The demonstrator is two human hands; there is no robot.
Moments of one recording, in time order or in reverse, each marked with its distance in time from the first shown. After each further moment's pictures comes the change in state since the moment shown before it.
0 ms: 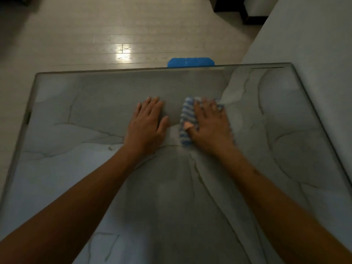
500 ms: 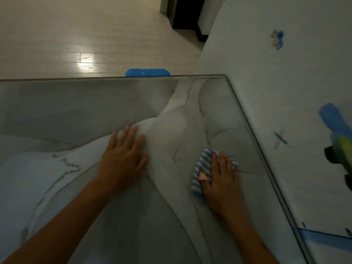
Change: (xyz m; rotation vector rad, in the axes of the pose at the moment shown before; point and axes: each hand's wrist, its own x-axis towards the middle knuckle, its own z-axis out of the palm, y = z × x) left_hand -0.062 0.080 0.023 0.229 -0.130 0.182; right_hand -0.206 0.112 -0.022 0.022 -0.009 0.389
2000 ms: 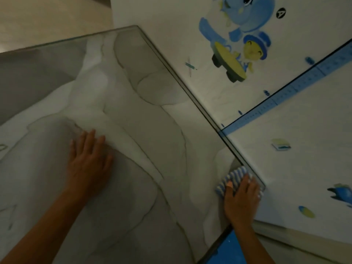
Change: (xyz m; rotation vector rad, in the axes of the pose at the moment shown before) left_hand -0.120 0.099 0.012 -0.093 -0.033 0.074; right_hand -0.314 0.148 0.007 0.054 0.086 0.956
